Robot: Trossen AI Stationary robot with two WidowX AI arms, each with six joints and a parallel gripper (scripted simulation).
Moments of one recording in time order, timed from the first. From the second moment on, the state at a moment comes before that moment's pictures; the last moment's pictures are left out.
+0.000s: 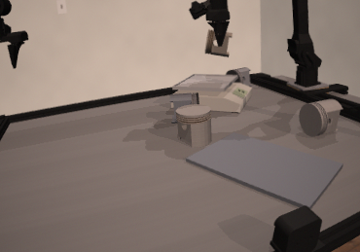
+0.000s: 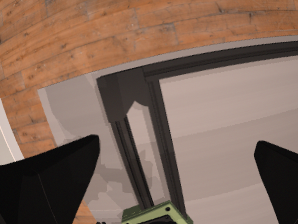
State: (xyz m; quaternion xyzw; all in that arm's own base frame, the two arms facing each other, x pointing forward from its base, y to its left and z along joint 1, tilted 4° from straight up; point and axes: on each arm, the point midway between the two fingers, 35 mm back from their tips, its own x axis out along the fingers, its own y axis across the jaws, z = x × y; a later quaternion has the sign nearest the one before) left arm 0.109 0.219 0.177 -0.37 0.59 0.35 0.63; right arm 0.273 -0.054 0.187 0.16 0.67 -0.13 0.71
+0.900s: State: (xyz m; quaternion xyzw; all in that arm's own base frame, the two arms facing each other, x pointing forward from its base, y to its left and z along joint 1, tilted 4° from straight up) left arm 0.109 0.219 0.177 -0.37 0.59 0.35 0.63; right arm 0.263 0.031 0.185 -0.08 0.68 0.07 0.72
